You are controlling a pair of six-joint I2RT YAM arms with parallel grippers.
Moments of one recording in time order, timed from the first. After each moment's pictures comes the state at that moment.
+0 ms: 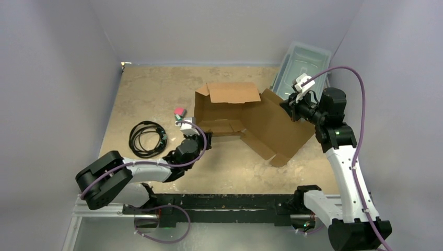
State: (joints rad) left arm -0.93 1.33 0.35 0.77 -0.58 -0.67; right arm 0.07 0.94 1.04 -0.45 -0.53 -0.29
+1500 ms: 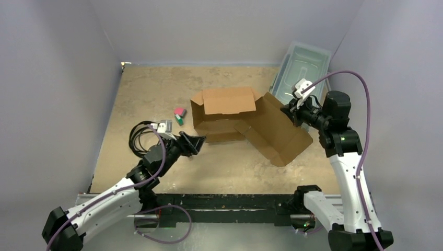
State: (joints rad) left arm -0.78 0.64 0.28 0.25 -0.24 -0.71; right arm 0.06 0.89 1.09 -0.58 -0.57 -0.38
